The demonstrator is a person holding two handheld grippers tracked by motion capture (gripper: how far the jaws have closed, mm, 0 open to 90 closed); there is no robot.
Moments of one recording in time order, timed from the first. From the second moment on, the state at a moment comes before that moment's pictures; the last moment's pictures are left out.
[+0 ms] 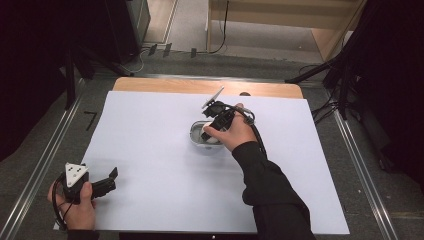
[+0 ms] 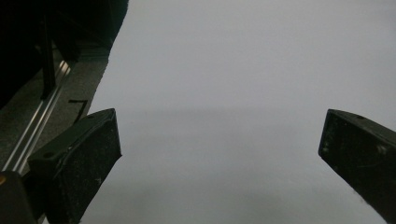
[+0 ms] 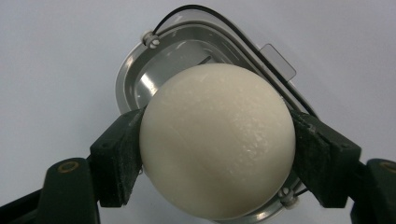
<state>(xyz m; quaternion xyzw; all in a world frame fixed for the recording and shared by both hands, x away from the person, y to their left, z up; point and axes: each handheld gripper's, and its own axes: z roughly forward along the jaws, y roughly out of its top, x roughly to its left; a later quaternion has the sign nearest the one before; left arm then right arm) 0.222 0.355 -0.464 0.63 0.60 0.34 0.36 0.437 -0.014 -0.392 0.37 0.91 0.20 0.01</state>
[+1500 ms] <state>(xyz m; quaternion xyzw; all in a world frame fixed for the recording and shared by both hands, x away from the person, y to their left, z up) 0.222 0.356 -0.464 0.63 0.60 0.34 0.36 0.433 -0.033 -0.391 0.39 0.89 0.25 0.02</state>
